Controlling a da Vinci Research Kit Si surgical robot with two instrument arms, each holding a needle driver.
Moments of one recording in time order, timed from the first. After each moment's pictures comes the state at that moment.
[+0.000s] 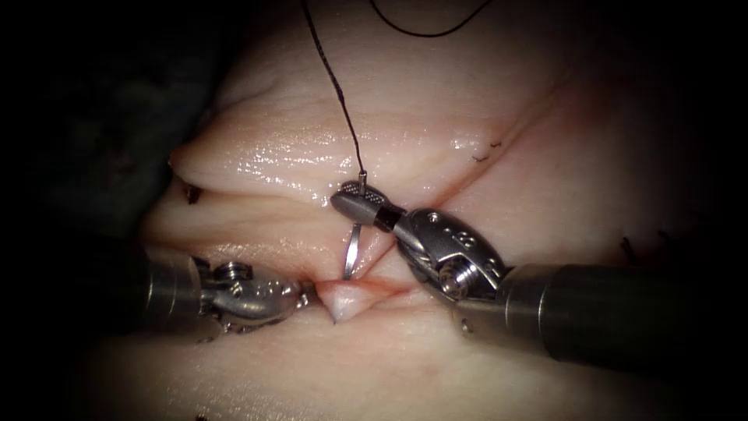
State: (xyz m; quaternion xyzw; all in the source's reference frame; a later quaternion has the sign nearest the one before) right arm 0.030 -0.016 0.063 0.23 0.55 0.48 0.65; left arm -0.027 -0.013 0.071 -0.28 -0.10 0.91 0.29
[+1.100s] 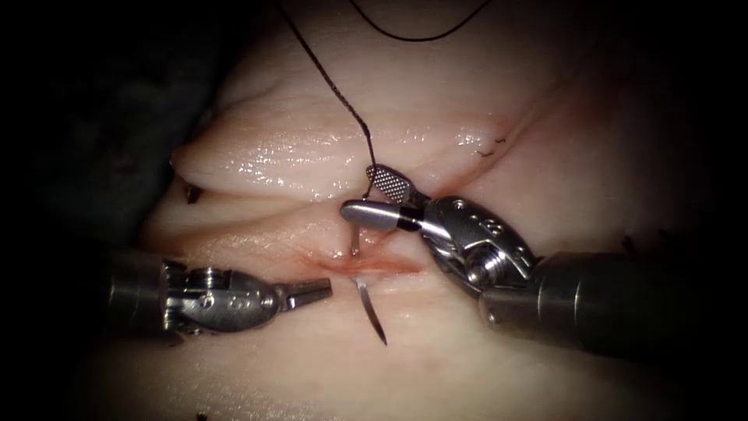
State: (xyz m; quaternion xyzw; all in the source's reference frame) right arm 0.025 -0.010 0.060 0.19 0.60 0.46 0.63; left arm -0.028 -0.014 0.064 -0.40 -0.03 0.91 0.13
